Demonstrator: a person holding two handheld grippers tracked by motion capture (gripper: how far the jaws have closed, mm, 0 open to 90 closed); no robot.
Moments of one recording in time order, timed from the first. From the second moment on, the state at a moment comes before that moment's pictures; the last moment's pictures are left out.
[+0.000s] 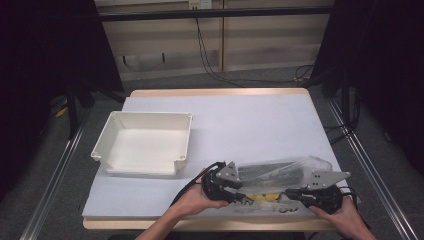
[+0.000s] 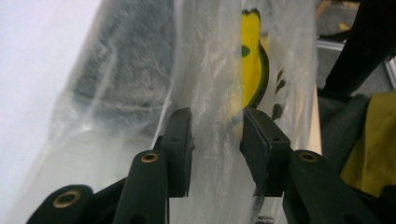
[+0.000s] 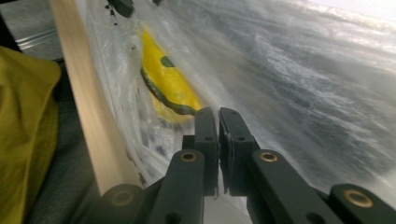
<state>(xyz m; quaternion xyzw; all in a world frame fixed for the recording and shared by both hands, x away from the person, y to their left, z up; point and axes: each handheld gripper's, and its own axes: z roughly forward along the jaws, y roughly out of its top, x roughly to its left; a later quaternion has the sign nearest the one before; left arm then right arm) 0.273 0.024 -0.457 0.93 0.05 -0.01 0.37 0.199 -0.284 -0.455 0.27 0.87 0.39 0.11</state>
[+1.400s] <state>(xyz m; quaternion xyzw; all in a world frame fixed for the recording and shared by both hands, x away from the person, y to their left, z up) 0.352 0.013 -0.414 0.89 0.16 0.01 0.42 0.218 -0.287 -0.440 0.29 0.86 0.39 0.14</state>
